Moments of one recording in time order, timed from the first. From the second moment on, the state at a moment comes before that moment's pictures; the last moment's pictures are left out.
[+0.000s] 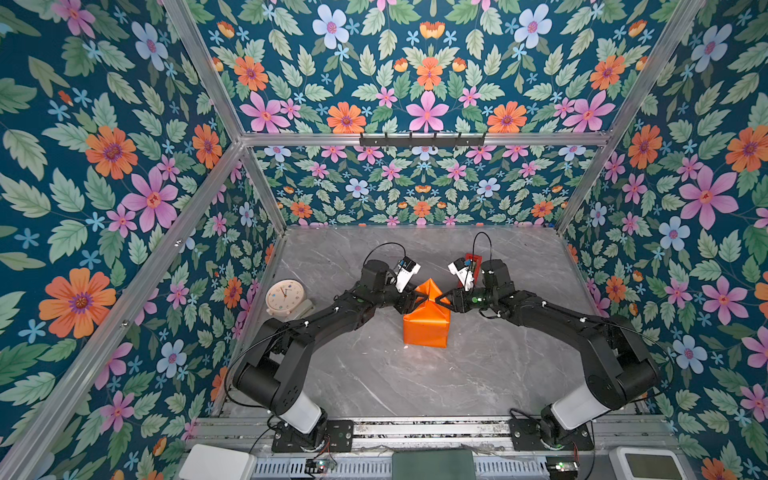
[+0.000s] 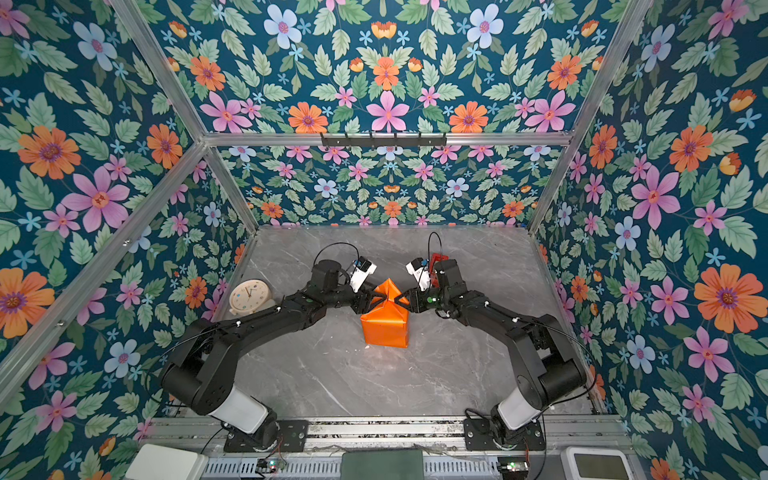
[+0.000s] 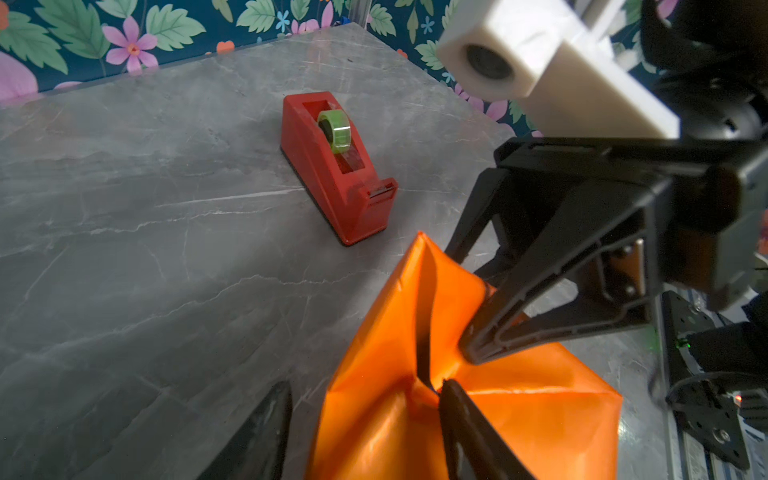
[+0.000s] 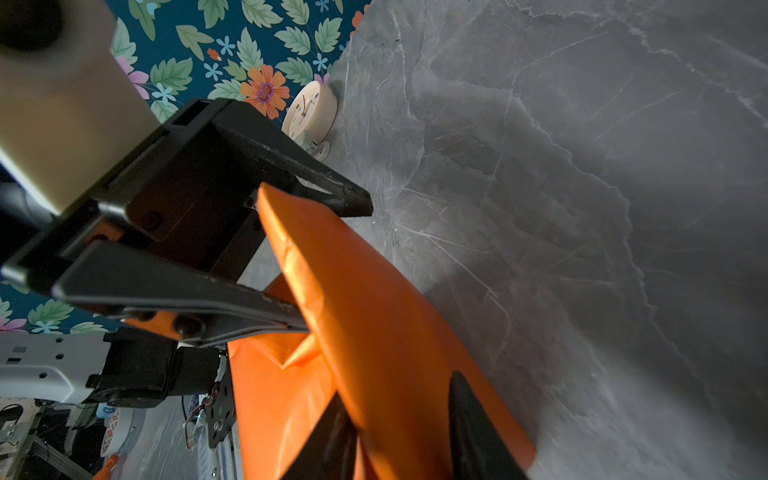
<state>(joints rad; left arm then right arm) -0.54 1.59 0.90 0.15 0.54 0.01 0.41 1.58 0.88 0.05 -0.70 0.29</state>
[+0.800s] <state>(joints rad) -0.54 1.73 1.11 0.03 0.70 0.12 0.41 1.59 0.88 0.05 -0.72 0.28</state>
